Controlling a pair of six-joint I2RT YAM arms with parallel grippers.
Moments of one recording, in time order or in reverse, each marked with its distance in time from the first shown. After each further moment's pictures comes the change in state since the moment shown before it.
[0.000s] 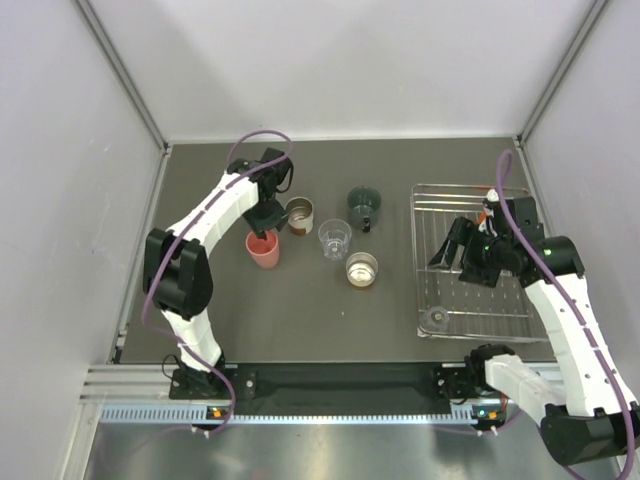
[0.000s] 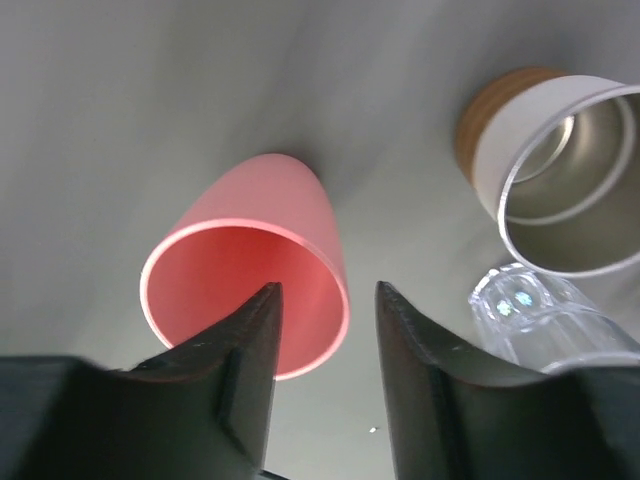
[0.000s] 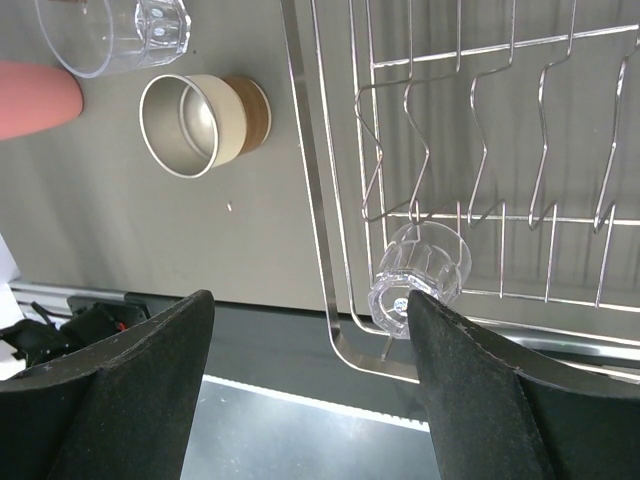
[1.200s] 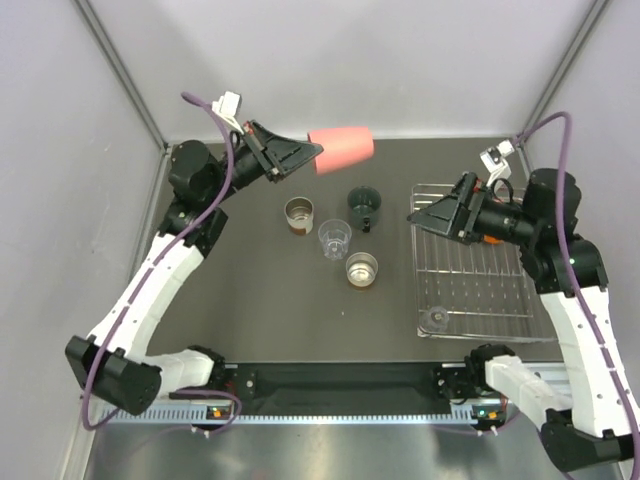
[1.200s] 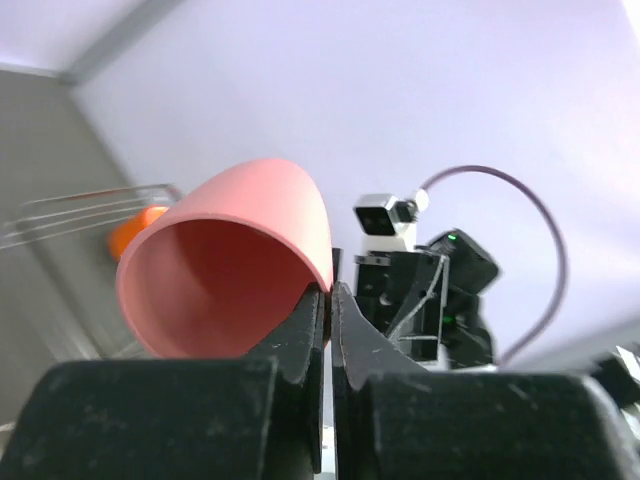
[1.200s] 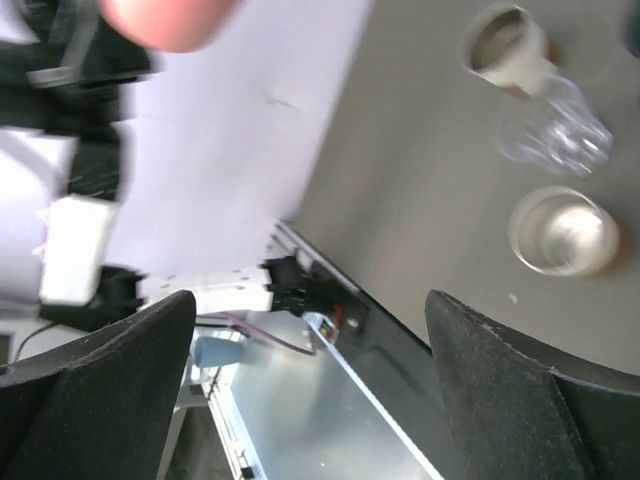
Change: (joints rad) left arm 0.006 -0.608 -0.292 1.231 0.843 -0.110; right arm 0.000 -0.025 0.146 0.420 -0.541 0.173
